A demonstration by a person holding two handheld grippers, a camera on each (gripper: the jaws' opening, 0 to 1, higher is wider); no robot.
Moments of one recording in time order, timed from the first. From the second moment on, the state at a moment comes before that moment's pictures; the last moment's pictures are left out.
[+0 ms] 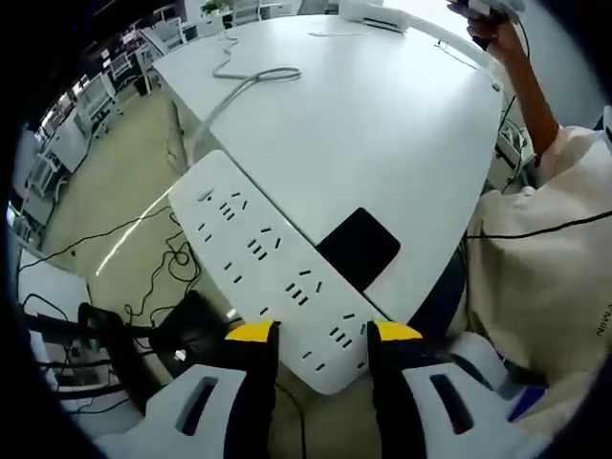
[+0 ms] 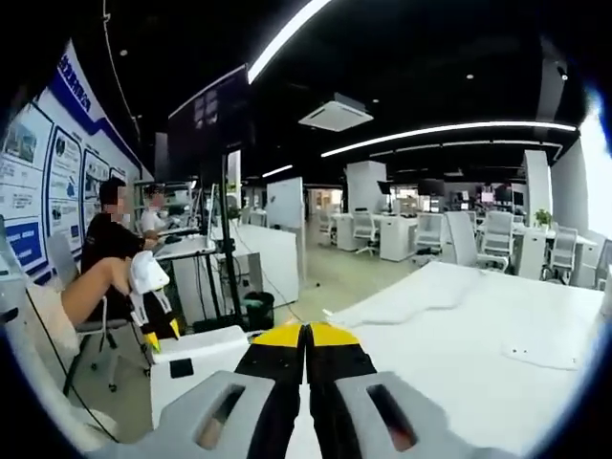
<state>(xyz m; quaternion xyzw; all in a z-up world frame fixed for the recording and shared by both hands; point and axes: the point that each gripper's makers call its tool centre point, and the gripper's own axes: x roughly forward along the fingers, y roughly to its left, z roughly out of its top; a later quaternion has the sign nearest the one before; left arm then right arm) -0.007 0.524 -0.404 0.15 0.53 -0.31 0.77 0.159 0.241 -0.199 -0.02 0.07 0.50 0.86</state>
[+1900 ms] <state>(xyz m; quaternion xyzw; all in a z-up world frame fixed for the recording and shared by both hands) -0.008 0.523 -0.403 0.15 0.54 -0.30 0.77 0.154 0.412 -0.228 -0.08 0.13 0.64 0.75</state>
